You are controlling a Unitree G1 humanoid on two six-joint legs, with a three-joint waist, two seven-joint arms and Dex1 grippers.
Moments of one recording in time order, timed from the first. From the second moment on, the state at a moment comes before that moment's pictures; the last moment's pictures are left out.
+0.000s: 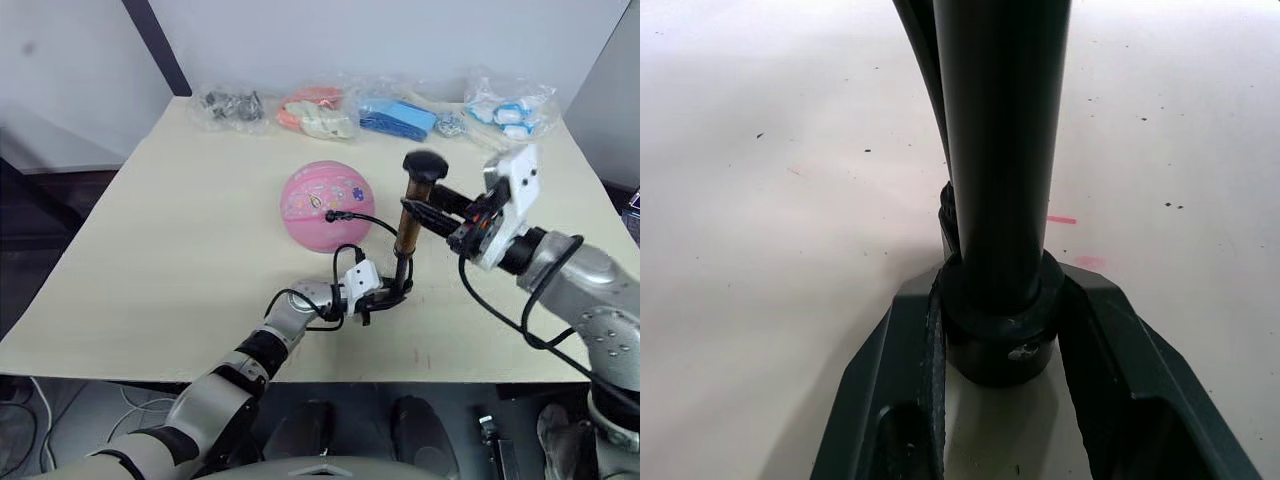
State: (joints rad) left arm -0.59 0.08 -0.36 0.89 0.08 -0.32 -0.84; right arm -0.37 -0.68 -0.26 -0.63 1.13 0.93 0.31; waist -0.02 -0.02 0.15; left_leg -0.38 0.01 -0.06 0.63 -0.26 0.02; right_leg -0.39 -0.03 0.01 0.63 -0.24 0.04
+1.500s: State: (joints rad) left arm -0.59 0.08 -0.36 0.90 0.08 -0.32 -0.84; right arm -0.36 -0.72 -0.26 -0.61 1.11 0.92 0.40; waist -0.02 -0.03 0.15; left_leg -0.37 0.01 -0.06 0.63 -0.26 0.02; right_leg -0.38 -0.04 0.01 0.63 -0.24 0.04
